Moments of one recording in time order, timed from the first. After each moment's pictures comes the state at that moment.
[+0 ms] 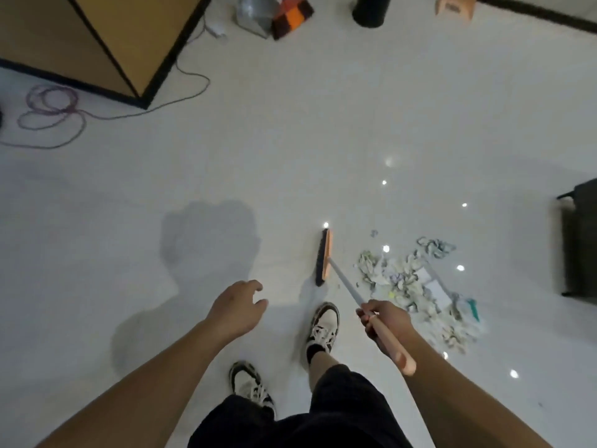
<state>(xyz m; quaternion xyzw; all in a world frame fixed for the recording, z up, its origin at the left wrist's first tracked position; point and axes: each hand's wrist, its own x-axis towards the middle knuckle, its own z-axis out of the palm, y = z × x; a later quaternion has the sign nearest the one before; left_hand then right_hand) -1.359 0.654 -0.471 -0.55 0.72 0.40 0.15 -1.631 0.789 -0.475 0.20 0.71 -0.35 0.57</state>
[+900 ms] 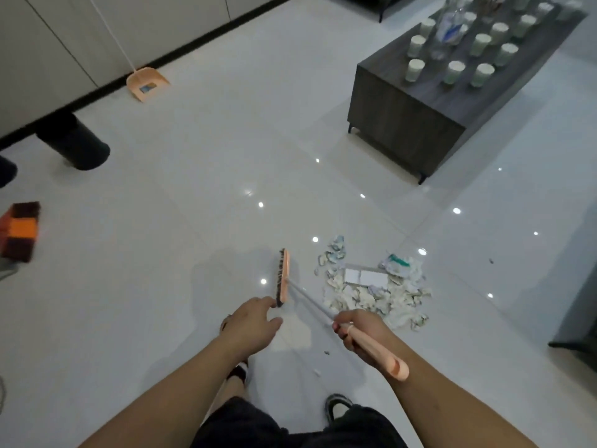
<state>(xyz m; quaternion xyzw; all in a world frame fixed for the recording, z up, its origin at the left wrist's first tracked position) -1.857 0.536 -0.444 -0.12 0.91 0.26 0.31 -1.891 0.779 -0.452 0.41 0.49 -0.64 0.44</state>
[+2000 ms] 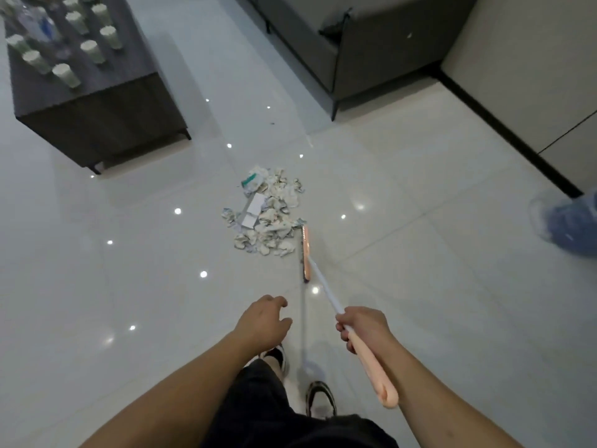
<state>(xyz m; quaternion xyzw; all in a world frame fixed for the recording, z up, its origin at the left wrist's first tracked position) -1.814 0.395 -0.452 0.51 0.76 -0.01 0.41 -1.608 0.464 -0.444 0.69 0.21 -0.68 -0.10</state>
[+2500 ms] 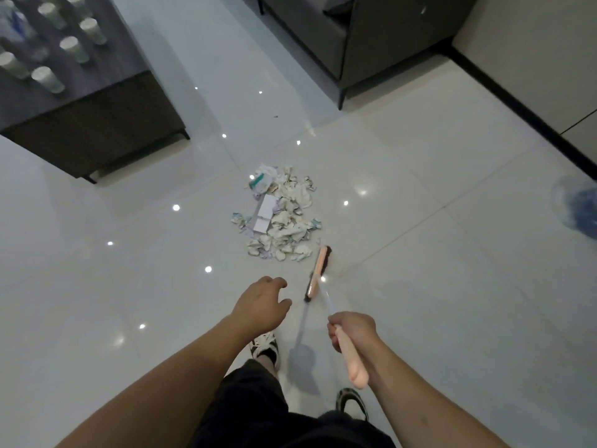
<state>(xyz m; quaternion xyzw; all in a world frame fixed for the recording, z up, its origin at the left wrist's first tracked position) -1.942 0.469 -0.462 0.54 0.75 -0.02 0.39 -1.741 0.491 -0.469 0.72 0.11 -0.68 -0.11</state>
